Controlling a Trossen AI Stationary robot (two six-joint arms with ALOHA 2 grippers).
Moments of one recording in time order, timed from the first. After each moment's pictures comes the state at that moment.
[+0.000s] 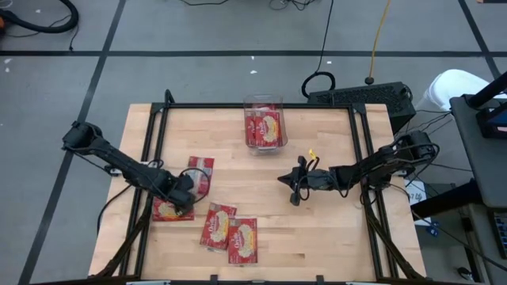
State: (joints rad) left arm -0.47 1.24 0.63 -0.93 -0.02 -1.06; right arm 0.17 1.53 0.36 0.71 0.34 0.23
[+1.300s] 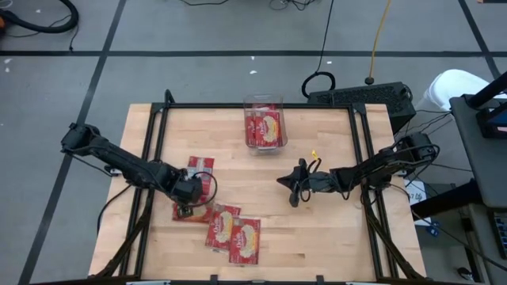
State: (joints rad) left arm -0.36 1.23 0.69 -0.81 -0.01 -0.61; right arm 0.21 1.53 0.36 0.77 0.38 0.41
